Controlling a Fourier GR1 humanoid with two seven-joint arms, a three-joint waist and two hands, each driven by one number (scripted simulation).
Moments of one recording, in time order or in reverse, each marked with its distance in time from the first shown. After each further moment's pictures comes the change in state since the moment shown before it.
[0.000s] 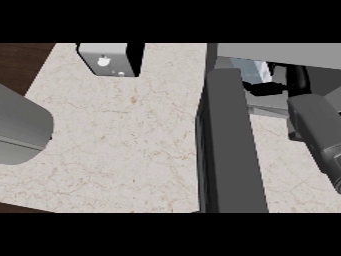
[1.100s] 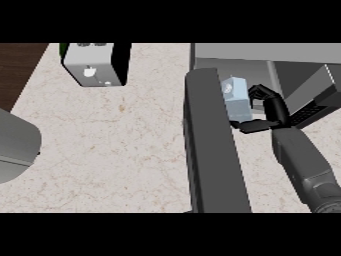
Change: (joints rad) left arm 0.161 -0.058 0.013 -0.017 -0.043 -0.017 -0.024; right arm 0.217 0.124 -0.012 -0.085 -0.072 0.275 -0.187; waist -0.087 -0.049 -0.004
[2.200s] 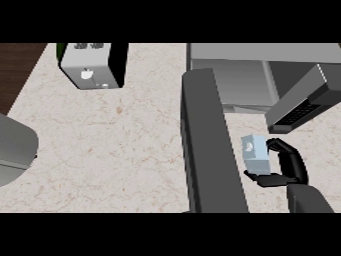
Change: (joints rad) left arm 0.036 -0.040 -0.062 -0.022 -0.062 0.011 -0.034; right arm 0.396 0.020 0.004 -0.149 -0.037 0.111 -0.115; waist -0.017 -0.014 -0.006
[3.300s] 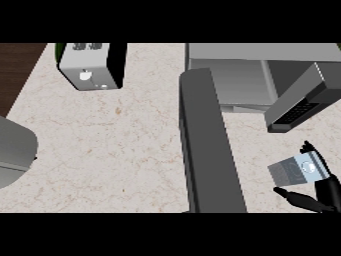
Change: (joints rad) left arm -0.014 -0.018 -0.022 -0.016 -0.071 0.045 0.004; right arm 0.238 -0.071 -0.053 -0.222 -0.028 0.001 0.076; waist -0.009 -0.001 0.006
